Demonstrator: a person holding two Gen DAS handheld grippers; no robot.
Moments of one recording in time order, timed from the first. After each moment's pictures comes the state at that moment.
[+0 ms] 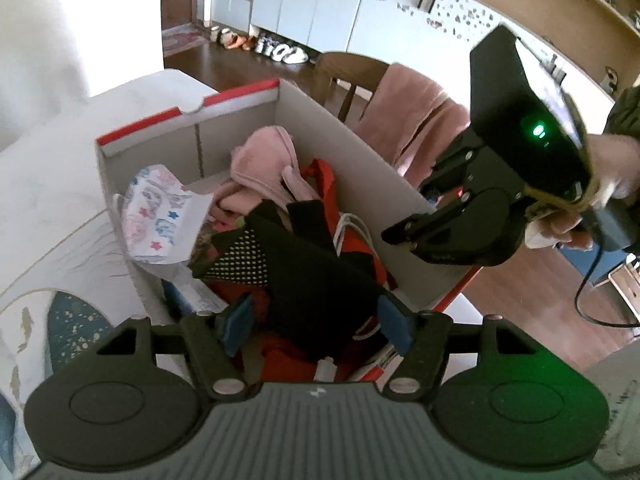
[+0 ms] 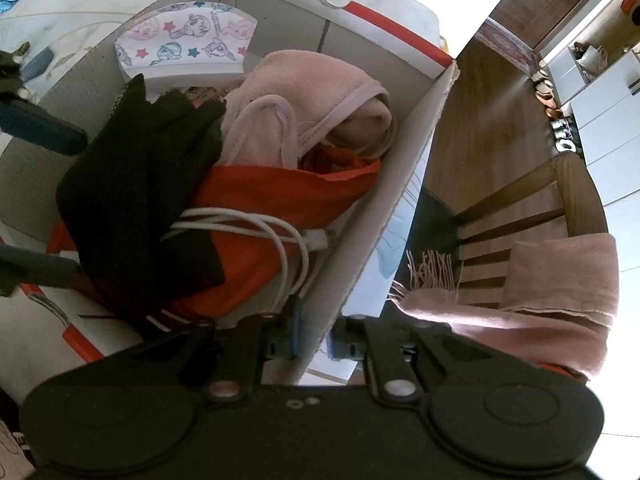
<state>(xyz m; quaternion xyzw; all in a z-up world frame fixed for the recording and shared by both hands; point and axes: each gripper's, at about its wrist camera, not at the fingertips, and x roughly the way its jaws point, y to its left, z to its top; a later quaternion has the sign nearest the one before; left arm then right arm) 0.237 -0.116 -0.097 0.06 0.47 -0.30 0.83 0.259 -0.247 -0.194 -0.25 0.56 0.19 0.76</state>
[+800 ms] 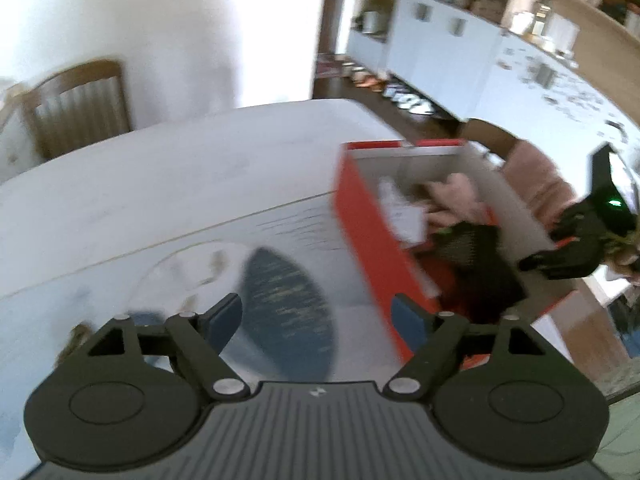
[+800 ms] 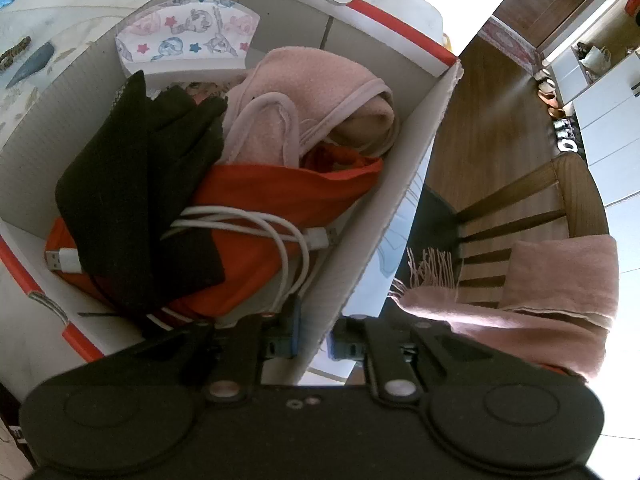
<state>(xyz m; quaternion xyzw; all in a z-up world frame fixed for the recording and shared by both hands) 0.205 0.054 -0.055 0.00 0.44 -0.12 0.89 0.261 -0.250 -0.200 -0.26 0.57 0.19 0.76</state>
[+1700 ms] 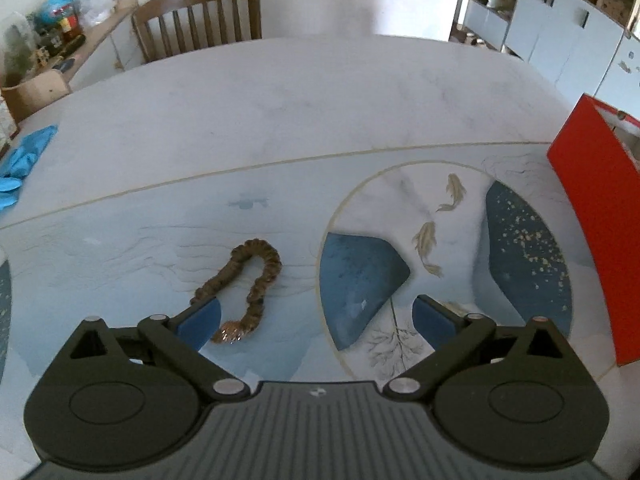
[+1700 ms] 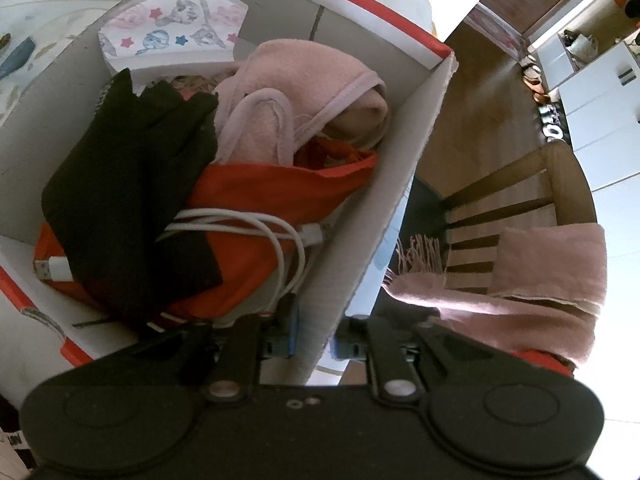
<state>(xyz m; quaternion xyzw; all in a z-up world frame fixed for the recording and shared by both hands) 0.235 0.207 -0.157 -0.01 0.50 0.02 0.86 0.268 -0.238 -0.206 -0.27 0.58 0.15 0.75</state>
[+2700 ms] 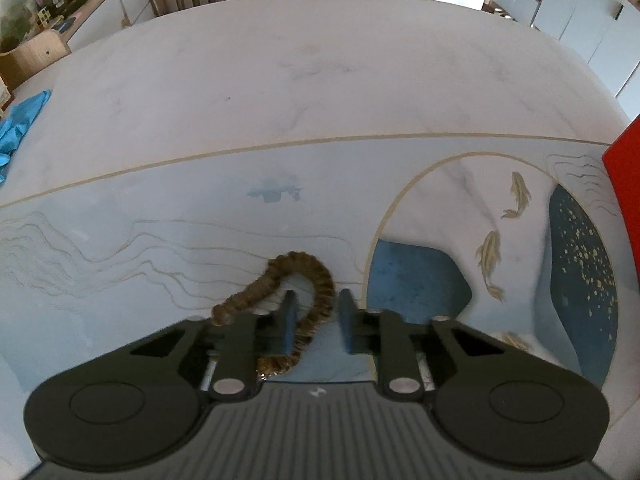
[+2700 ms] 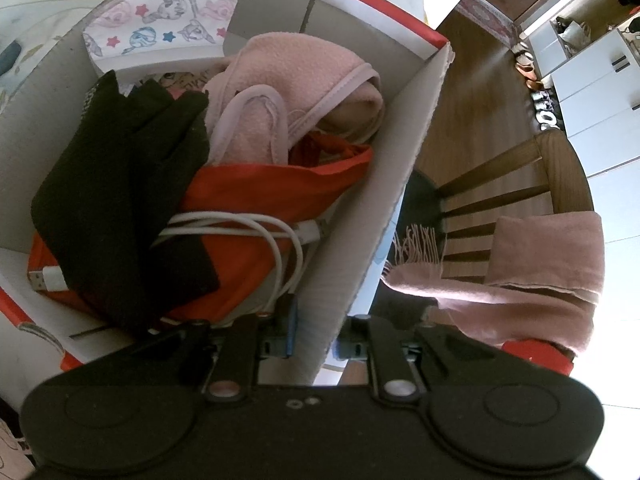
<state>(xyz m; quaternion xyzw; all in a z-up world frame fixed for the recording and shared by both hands) 0.281 0.234 -0.189 -0.03 0.55 0.05 0.83 0.277 -0.236 -0.212 -0.27 0.59 0.14 0.75</state>
